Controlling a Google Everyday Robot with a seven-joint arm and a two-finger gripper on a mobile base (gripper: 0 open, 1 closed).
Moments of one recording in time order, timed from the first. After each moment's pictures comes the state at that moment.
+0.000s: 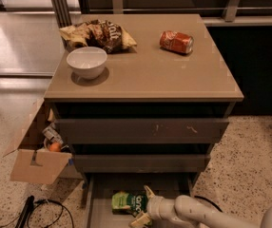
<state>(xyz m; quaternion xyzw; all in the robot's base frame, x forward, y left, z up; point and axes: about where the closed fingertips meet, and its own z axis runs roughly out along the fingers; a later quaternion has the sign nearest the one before) 0.482 -0.009 0.226 -0.46 0.74 0.28 0.39</state>
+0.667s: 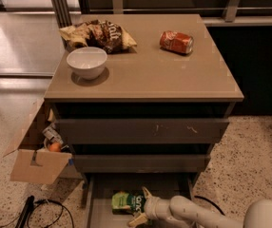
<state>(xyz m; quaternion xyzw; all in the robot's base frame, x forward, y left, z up) 0.496 -0.002 0.178 -0.46 0.75 0.27 0.39</state>
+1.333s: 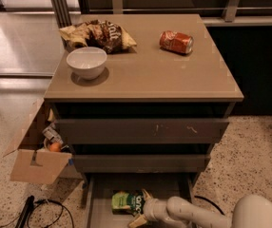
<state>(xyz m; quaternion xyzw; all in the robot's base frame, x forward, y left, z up) 0.499 -0.001 0.142 -0.47 0.76 0.26 0.37</state>
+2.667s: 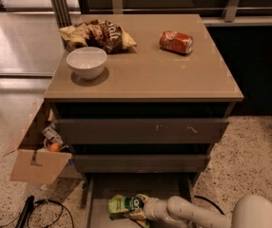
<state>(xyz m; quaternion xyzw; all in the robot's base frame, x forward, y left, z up) 0.498 -0.001 0.138 -0.47 0.76 0.26 0.37</state>
